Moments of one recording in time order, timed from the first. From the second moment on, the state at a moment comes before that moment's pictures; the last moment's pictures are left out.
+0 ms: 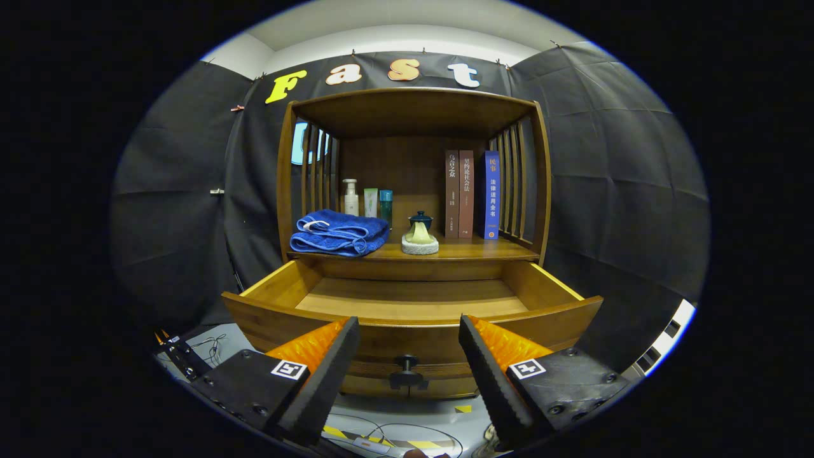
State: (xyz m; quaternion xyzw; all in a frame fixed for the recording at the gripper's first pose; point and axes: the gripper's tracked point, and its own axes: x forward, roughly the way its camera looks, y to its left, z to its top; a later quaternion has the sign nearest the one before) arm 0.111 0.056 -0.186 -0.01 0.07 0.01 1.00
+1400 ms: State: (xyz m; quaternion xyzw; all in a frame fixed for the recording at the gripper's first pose) arm 0.183 0.060 -0.236 0.01 0.09 0.00 1.00
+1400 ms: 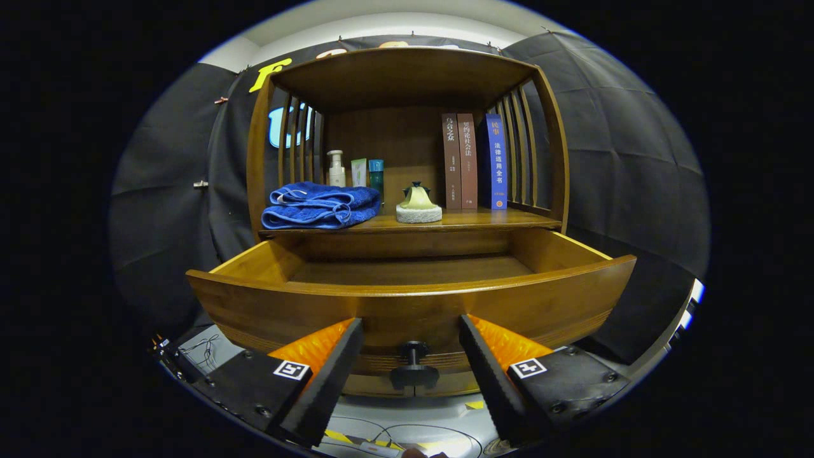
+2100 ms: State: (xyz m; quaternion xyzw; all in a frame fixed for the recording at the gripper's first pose) arm 0.290 0.065 -0.227 0.02 0.09 0.00 1.00
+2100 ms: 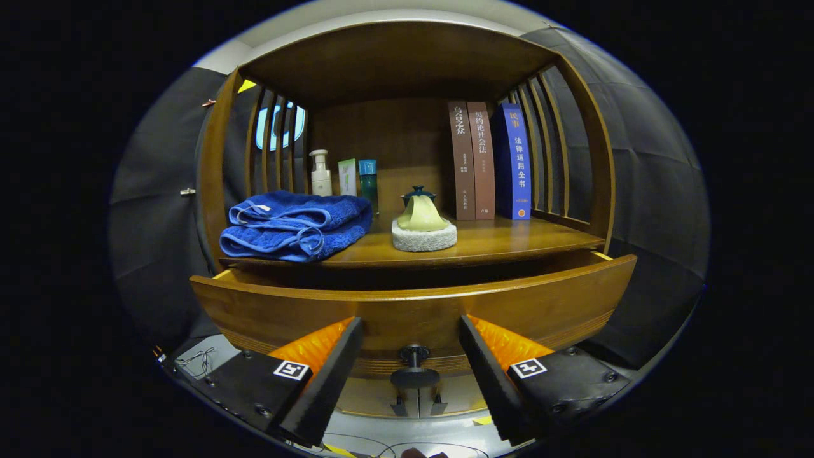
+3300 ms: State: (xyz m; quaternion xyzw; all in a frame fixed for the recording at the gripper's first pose) arm 0.313 0.056 -0.177 -0.01 0.05 0.00 1.00
